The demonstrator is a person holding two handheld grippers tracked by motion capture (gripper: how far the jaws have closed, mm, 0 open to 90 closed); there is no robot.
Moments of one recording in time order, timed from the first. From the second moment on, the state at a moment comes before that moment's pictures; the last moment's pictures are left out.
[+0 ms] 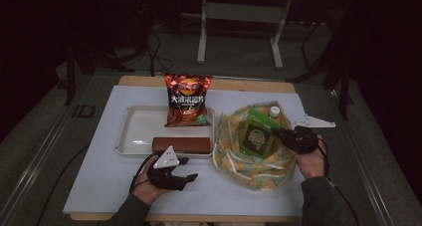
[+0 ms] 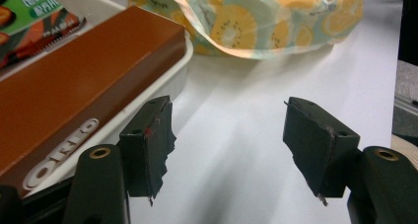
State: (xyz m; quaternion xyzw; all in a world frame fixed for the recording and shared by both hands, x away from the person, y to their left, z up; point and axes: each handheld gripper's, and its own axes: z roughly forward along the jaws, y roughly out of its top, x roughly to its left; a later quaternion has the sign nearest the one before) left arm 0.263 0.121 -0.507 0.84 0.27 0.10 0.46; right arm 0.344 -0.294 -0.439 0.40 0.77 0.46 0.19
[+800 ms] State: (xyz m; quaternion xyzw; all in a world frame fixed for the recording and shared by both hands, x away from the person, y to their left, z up) left arm 0.263 0.125 -0.513 0.85 0.28 0.09 0.45; right arm 0.329 -0.285 -0.409 0.35 0.78 0.46 0.22
